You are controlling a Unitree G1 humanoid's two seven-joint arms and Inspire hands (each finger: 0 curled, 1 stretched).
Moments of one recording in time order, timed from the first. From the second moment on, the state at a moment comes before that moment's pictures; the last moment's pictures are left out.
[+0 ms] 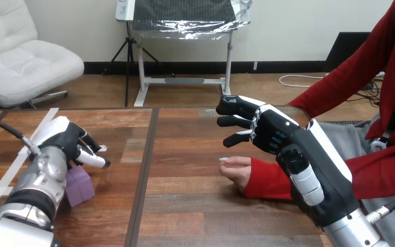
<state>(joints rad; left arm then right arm) -0.82 0.43 -0.28 1.32 0.47 0.02 0.03 0.18 -0.24 0.07 -0.24 0.16 -0.39 0.39</state>
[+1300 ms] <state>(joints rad) -0.84 0.50 -0.39 1.24 0.60 0.09 -0.22 0.18 -0.24 0.07 -0.24 0.16 -0.39 0.39</state>
